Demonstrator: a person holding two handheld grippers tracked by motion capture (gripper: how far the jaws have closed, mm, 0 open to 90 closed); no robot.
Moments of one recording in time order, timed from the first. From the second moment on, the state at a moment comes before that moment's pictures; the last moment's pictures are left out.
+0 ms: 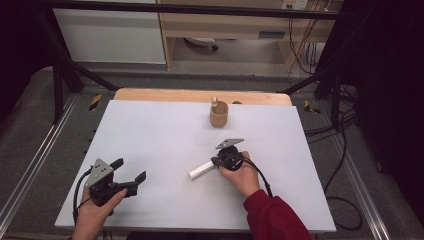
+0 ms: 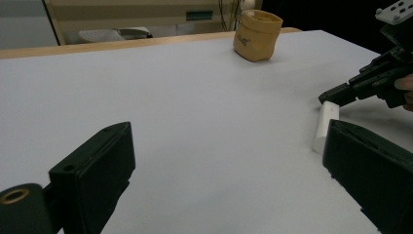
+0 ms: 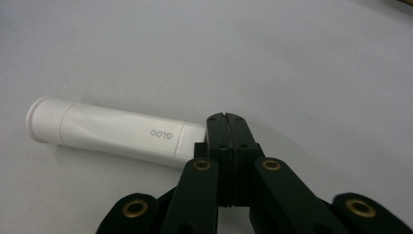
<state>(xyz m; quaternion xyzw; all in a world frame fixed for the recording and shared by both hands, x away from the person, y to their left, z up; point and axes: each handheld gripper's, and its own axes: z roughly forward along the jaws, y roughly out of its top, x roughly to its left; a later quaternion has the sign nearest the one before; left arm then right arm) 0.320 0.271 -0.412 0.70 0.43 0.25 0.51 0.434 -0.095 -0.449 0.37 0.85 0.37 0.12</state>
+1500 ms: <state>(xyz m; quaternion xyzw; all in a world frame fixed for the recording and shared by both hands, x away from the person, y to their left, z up) 0.325 0.200 -0.410 0.79 0.38 0.19 0.44 0.365 -0.163 -0.416 0.40 0.78 0.42 0.24</state>
